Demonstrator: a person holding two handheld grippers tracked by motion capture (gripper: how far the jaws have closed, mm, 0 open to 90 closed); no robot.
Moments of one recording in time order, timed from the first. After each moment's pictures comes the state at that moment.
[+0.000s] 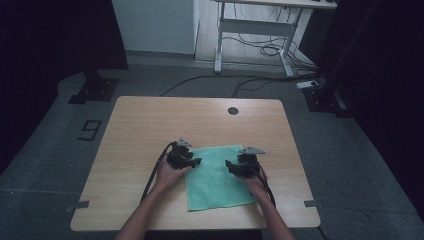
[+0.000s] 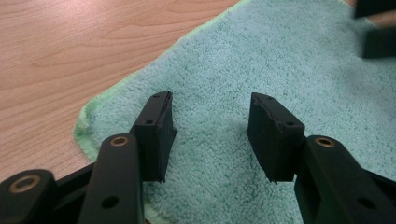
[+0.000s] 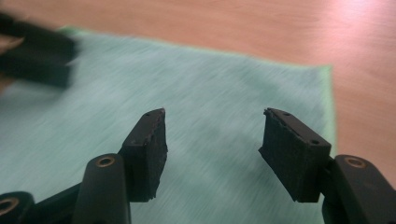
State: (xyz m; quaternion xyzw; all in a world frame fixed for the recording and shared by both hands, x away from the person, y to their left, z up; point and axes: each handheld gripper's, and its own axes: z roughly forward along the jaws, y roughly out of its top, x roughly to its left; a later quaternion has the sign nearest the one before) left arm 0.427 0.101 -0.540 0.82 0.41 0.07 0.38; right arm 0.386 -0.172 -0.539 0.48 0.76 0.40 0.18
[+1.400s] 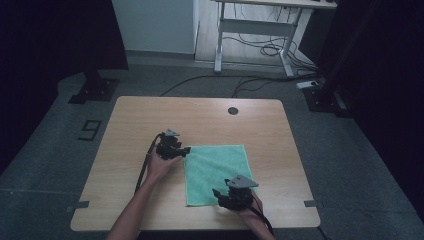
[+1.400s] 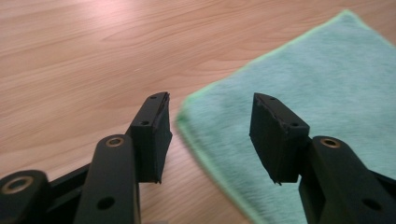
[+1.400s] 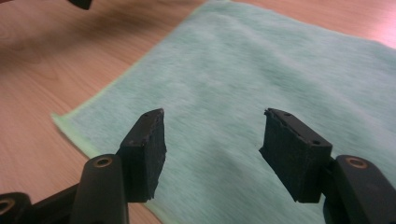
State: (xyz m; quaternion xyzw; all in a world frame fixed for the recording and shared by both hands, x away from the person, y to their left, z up) left arm 0.448 0.139 -0.523 0.79 0.47 0.11 0.38; right arm 0.287 -0.135 -0.532 0.38 0.80 0.43 0.18
